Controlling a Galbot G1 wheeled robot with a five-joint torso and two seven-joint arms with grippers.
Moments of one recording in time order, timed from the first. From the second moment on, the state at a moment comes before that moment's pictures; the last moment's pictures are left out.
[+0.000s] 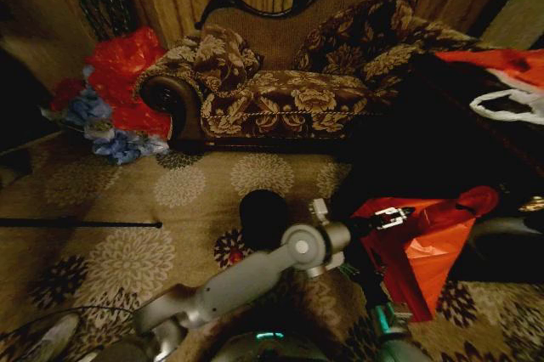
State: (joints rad) left arm 0.52 -1.47 0.51 -1.83 -1.76 0.21 -0.44; right arm -1.77 1.43 0.60 2.11 0.09 0.00 0.03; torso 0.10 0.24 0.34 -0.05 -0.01
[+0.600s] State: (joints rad) left arm 0.51 -1.60 0.51 -1.69 -1.75 0.25 -0.41; right arm -1.78 1.45 0.60 2.11 0.09 0.01 0.03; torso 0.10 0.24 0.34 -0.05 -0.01
